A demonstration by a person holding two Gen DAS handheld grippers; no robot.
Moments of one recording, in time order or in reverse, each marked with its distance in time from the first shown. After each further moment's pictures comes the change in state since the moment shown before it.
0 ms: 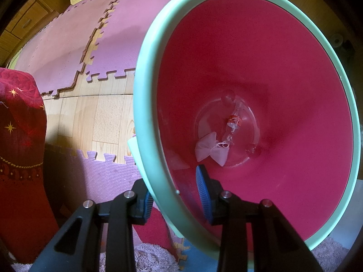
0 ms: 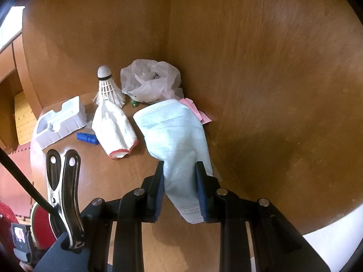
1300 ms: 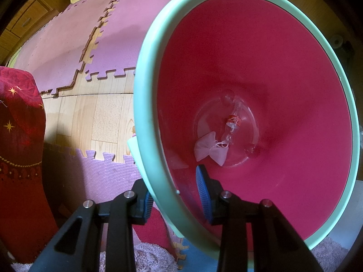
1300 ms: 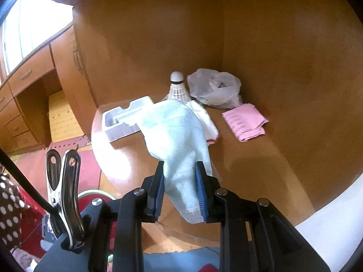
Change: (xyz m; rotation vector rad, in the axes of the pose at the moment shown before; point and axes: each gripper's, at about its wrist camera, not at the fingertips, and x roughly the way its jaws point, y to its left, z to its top) left arm -0.001 -0.001 -0.003 -0.001 0.004 -0.008; right arm -0.044 0.068 -0.018 -0.038 -0.049 0.215
